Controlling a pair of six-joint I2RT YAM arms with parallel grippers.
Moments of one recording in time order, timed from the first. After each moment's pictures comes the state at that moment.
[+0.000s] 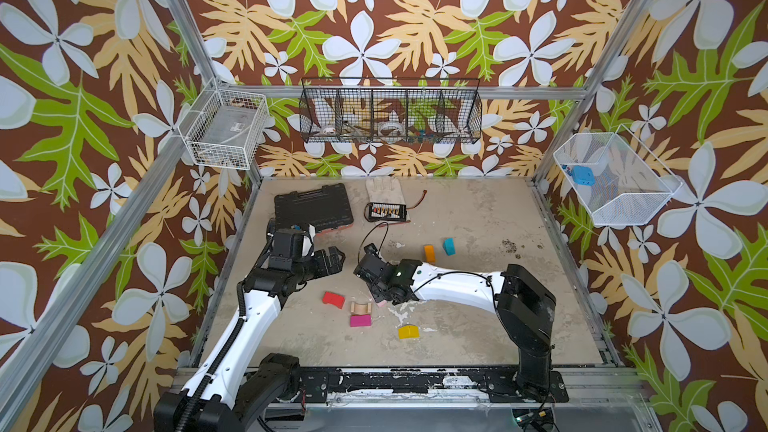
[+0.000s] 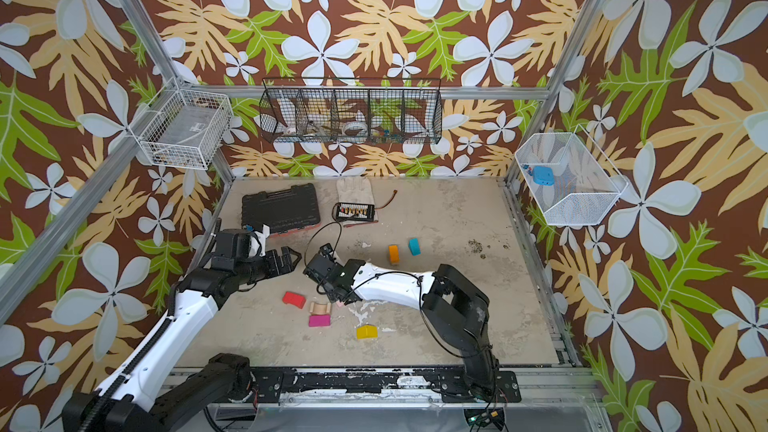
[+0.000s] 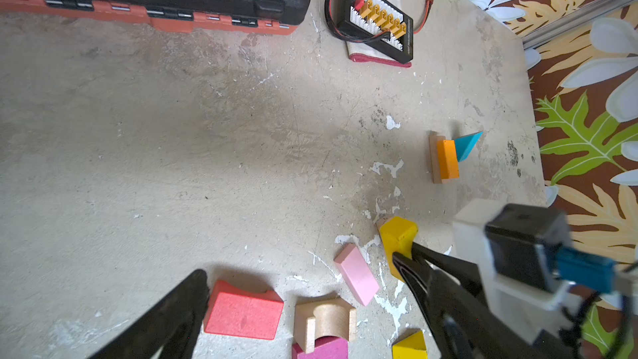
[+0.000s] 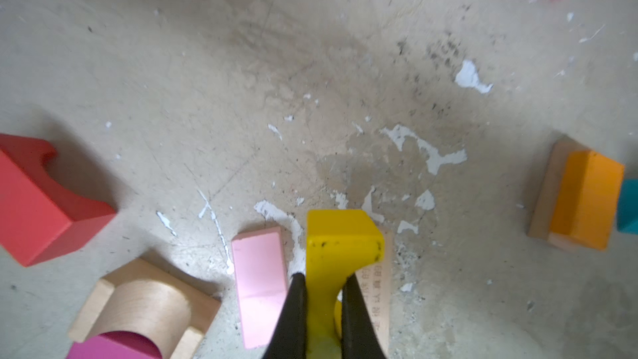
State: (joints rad) left arm -0.15 0.99 0.77 -0.58 0.27 -0.45; right arm 1.07 1.93 1.43 -0.63 0.40 0.49
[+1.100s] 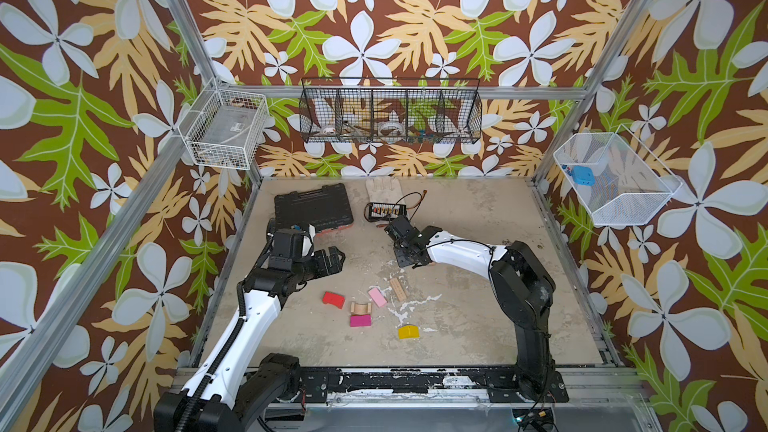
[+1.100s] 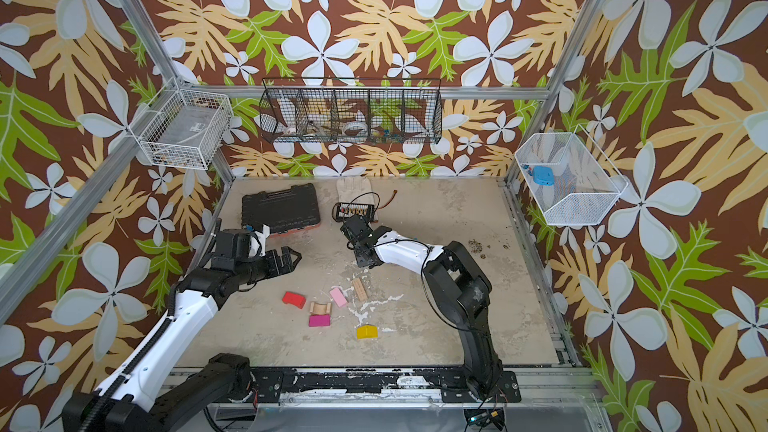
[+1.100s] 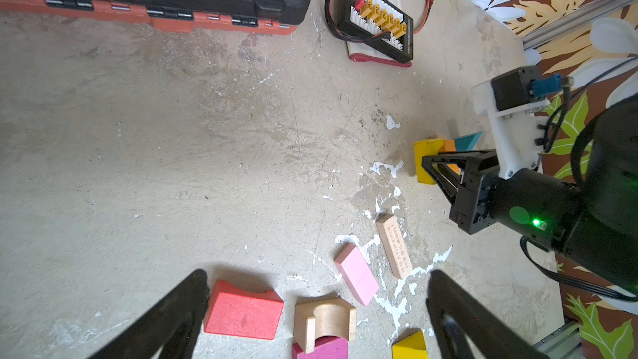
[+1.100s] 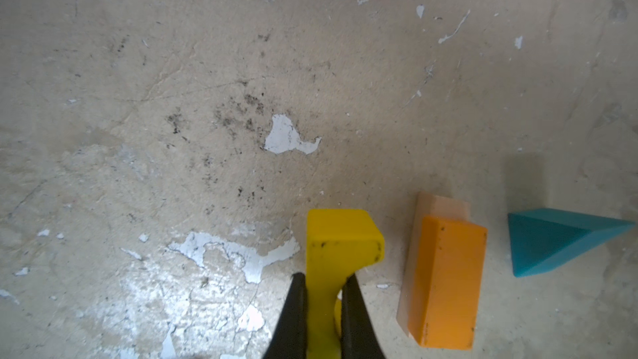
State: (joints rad) left arm -0.15 0.99 0.77 -0.58 0.27 -0.45; right arm 0.76 2.03 1.47 -0.63 0.34 0.41
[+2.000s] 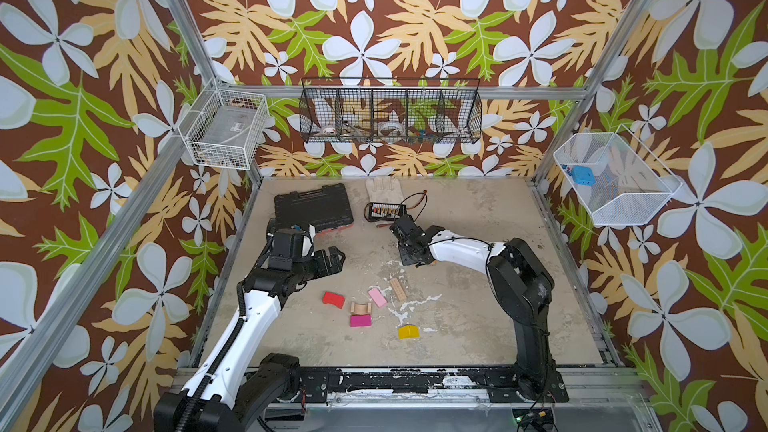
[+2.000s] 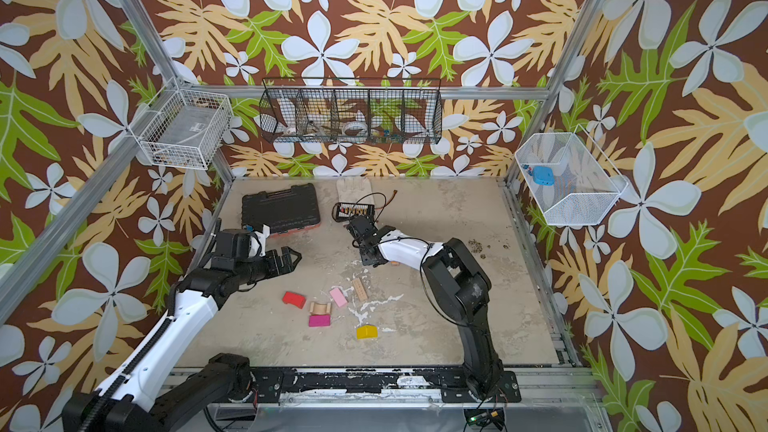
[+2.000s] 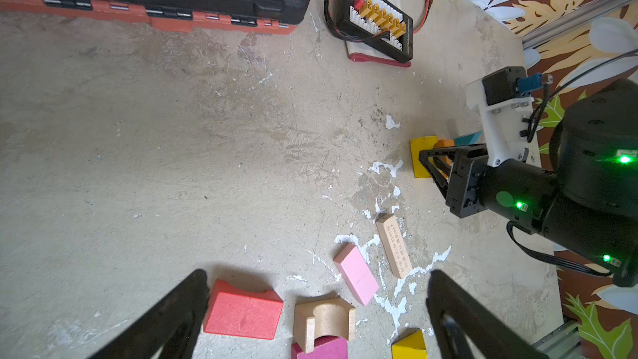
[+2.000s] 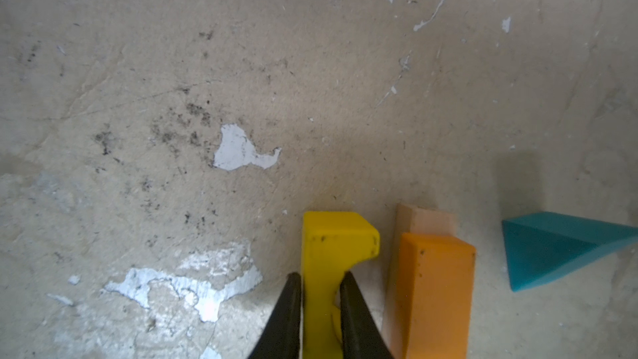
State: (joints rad) left arm -0.15 0.99 0.77 -0.58 0.27 -0.45; right arm 0.71 2.04 1.44 -0.59 0.34 0.43
